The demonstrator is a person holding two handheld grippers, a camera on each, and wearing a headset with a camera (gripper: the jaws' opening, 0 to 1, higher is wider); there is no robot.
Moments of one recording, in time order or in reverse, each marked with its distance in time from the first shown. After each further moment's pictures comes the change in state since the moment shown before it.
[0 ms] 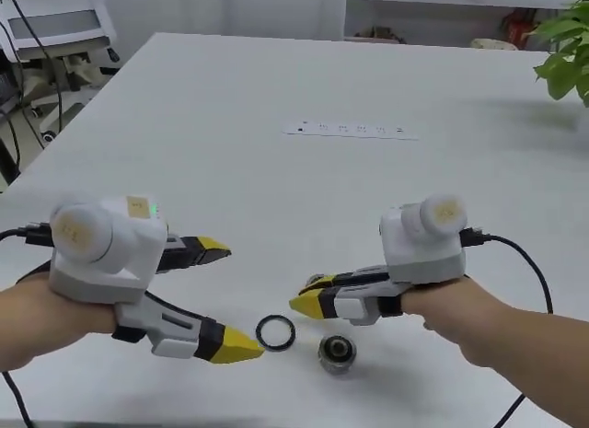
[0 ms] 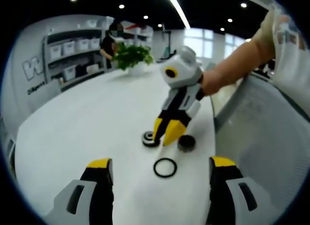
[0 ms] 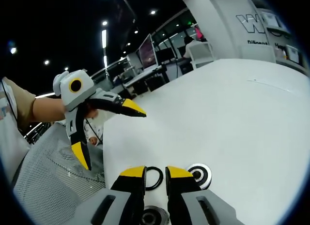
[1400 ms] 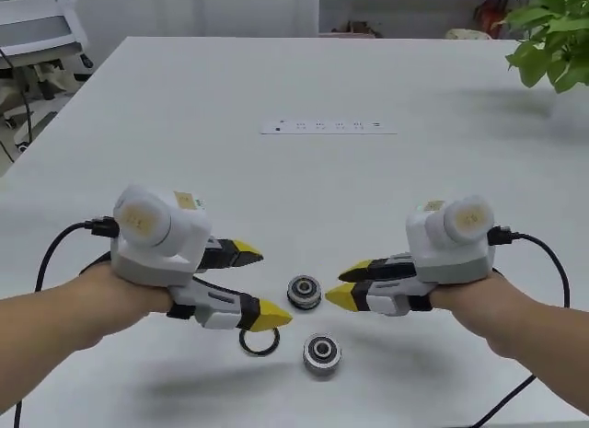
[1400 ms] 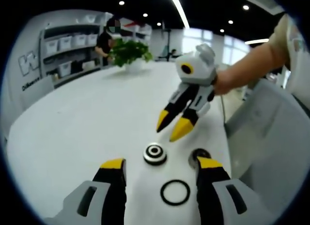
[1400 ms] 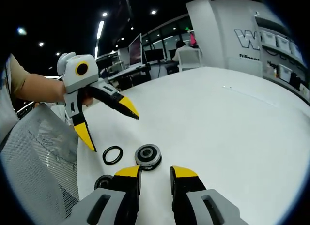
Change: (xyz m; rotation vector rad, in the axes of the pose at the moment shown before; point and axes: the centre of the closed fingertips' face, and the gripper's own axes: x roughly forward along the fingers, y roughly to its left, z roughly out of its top) left arm 0.064 0.021 0.007 -0.029 0.010 -0.047; right arm -0.038 -0.060 -0.023 -0.123 0.022 -0.186
